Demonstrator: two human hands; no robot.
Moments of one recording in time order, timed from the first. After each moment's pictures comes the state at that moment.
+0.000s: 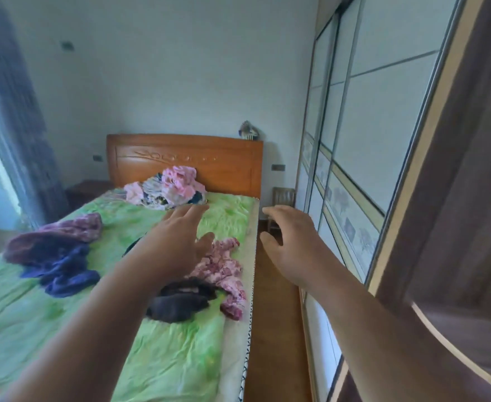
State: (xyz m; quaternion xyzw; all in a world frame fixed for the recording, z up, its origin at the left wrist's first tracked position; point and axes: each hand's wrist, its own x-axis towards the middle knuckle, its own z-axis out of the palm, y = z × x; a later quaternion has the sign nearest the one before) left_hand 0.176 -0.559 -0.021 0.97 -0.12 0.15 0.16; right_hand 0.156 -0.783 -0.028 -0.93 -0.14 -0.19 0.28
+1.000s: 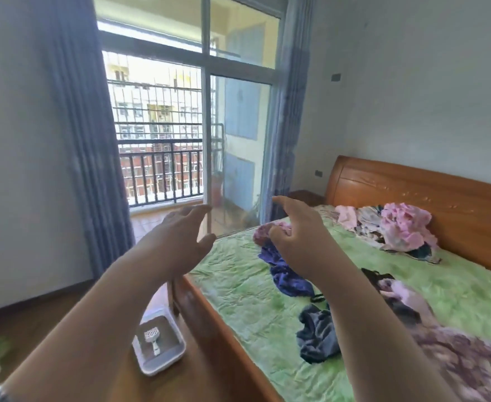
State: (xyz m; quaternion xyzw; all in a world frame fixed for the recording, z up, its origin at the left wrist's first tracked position) left_hand 0.006 -0.003 0.008 0.93 0.29 0.20 0.10; right_hand 0.156 -0.178 0.021 -0.80 -0.48 -0.06 0.35
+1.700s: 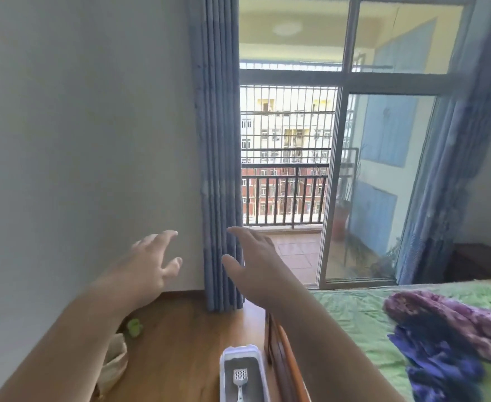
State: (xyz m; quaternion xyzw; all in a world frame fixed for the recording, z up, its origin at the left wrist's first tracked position) left_hand -0.018 0.204 0.006 0.78 0.58 0.24 0.07; right_hand 0.198 0.146 0.009 -0.58 -0.71 0.13 0.37
